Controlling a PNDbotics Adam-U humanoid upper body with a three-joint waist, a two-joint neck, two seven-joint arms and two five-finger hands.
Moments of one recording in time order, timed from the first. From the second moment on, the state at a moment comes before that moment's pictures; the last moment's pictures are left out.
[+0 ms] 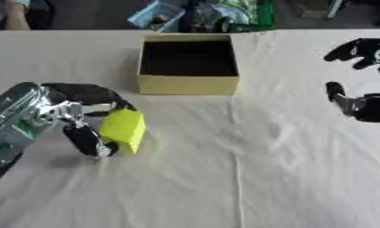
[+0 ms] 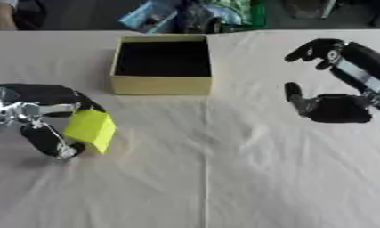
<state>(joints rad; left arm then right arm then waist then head) -0.77 0.77 -0.54 -1.76 -0.68 0.27 -0.90 -0.41 -0.70 0.07 -1.98 0.53 0.24 0.48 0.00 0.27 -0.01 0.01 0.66</state>
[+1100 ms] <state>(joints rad) -0.95 0.68 -0.39 -1.75 -0.77 0.27 -0.76 -0.44 -0.70 0.07 -1.98 0.53 0.23 0.48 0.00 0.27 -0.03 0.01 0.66</state>
